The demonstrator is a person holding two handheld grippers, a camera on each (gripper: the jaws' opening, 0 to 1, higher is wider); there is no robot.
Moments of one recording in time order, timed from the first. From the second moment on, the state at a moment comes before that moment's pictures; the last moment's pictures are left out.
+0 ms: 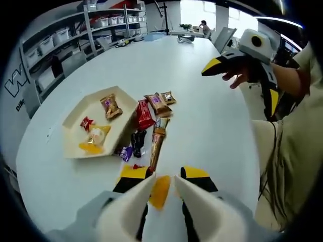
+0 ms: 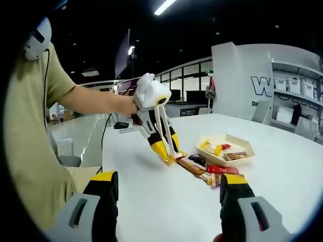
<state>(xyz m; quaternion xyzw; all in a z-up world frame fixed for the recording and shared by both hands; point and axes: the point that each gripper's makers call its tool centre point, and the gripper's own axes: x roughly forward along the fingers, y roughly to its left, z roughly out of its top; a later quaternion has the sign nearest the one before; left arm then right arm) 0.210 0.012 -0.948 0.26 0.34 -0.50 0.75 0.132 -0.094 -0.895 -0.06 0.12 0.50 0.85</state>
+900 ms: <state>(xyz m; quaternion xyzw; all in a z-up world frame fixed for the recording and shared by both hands) 0.211 0.049 -0.949 0.25 0.36 -0.48 0.76 0.131 -0.091 -0.896 -0.06 0.12 0.51 0.85</state>
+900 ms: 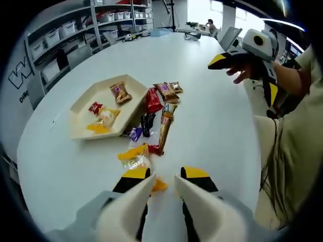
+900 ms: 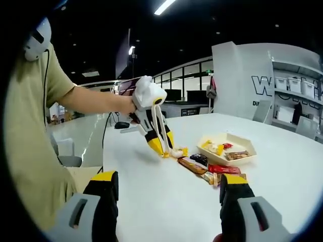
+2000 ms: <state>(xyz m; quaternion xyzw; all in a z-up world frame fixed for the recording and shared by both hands) 0.245 0.065 -0.935 0.21 0.37 -0.38 0.82 0.132 -0.092 -0.896 -0.06 0.12 0.51 0.85</state>
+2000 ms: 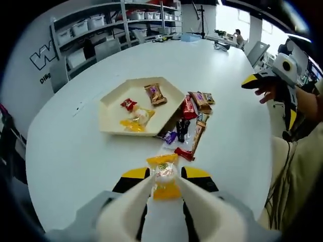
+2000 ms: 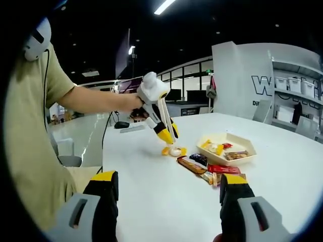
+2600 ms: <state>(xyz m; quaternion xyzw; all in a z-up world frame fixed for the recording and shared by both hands) 0.253 0.061 -0.945 0.19 0.38 -0.36 0.83 0.133 -0.093 -0.896 -0.06 0.12 0.50 0.85</state>
